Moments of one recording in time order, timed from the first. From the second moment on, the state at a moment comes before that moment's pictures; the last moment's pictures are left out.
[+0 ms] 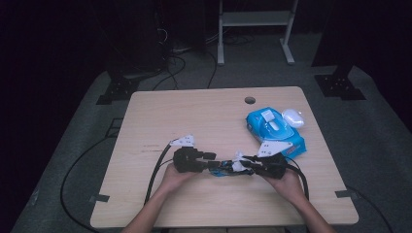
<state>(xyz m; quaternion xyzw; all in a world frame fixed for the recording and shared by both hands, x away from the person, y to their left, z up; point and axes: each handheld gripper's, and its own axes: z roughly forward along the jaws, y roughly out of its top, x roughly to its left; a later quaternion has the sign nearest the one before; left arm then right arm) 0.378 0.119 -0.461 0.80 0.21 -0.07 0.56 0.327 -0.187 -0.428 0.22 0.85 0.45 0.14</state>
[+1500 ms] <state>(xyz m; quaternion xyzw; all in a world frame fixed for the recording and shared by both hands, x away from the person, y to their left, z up) 0.339 0.102 -0.462 0.86 0.15 0.03 0.49 0.329 -0.187 -0.445 0.24 0.88 0.40 0.08</state>
